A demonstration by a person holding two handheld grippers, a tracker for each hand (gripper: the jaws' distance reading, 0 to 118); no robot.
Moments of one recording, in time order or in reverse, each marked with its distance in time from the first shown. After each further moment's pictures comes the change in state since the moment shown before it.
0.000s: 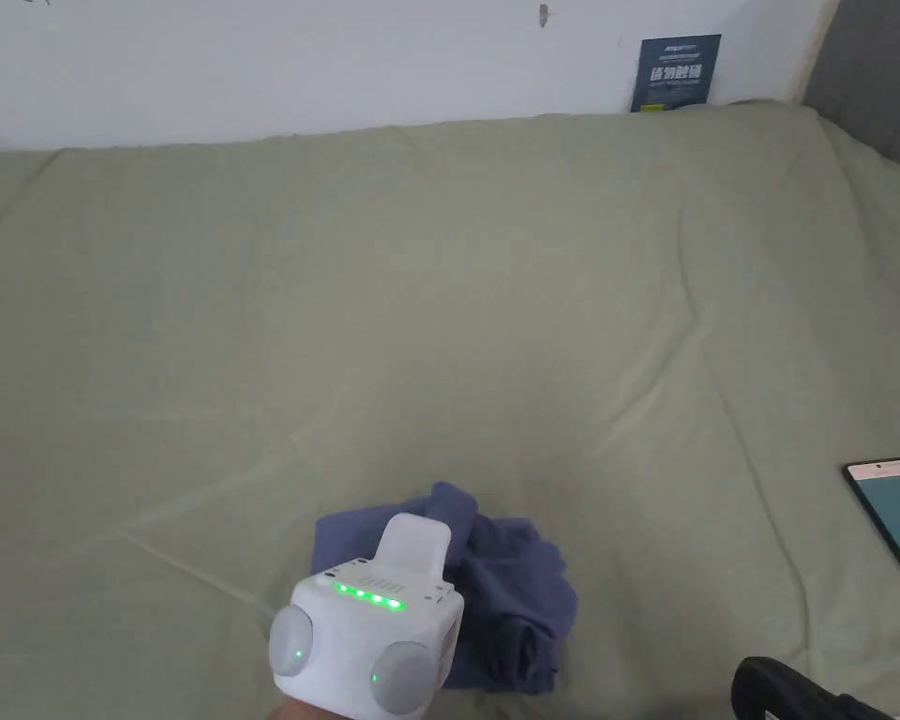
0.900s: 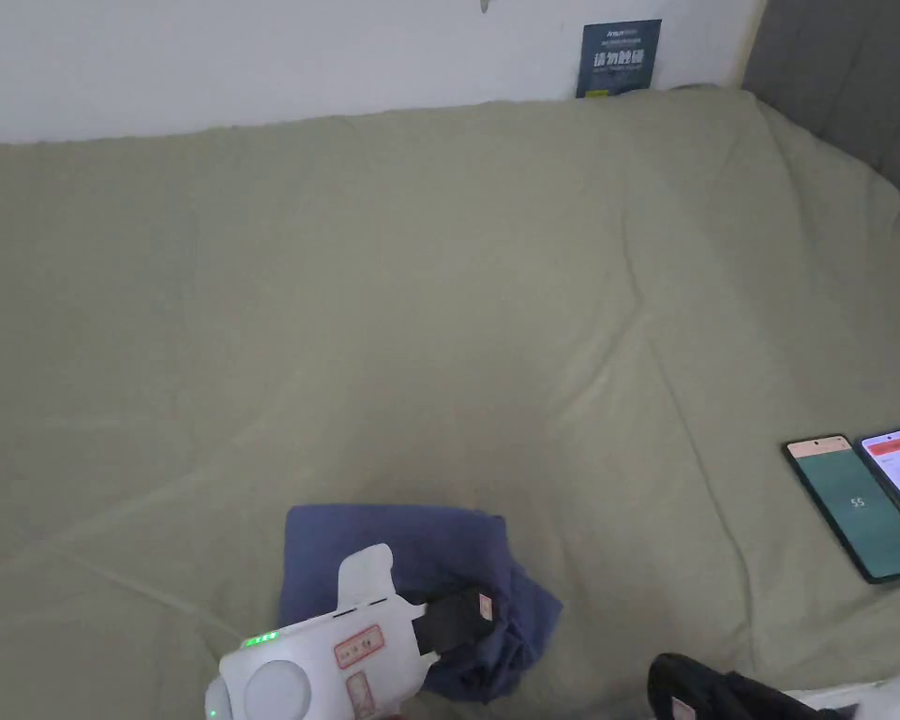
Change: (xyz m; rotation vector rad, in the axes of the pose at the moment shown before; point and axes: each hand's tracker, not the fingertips) left arm -0.016 -0.025 -0.014 0.034 -0.627 0.516; right arm 0.019 -0.010 -0.040 -0.180 -0.009 -0.061
